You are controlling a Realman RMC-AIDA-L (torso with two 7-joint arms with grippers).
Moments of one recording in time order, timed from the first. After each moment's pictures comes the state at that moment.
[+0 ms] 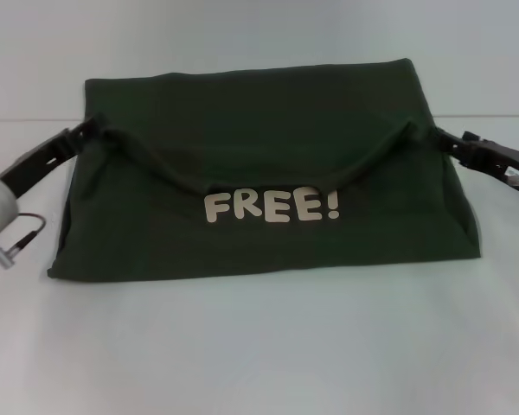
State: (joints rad) left arm -0.63 -2.14 0.22 0.44 1.76 0.94 -1.53; right arm 0.64 2.09 -0.54 -0.38 -1.65 -0.90 1.45
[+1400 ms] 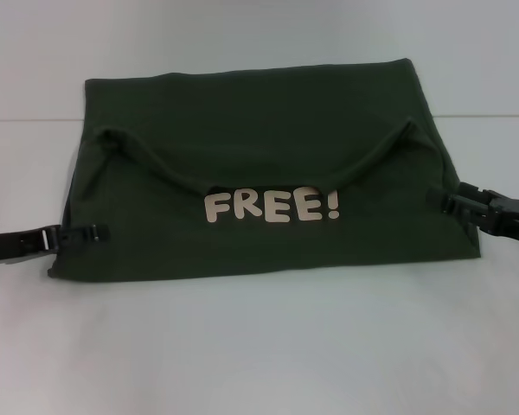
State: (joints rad) left arm -0.58 -2.05 0.32 0.70 2.44 1.29 -2.11; right arm 0.48 2.05 -0.58 -0.47 -1.78 -1.29 1.54
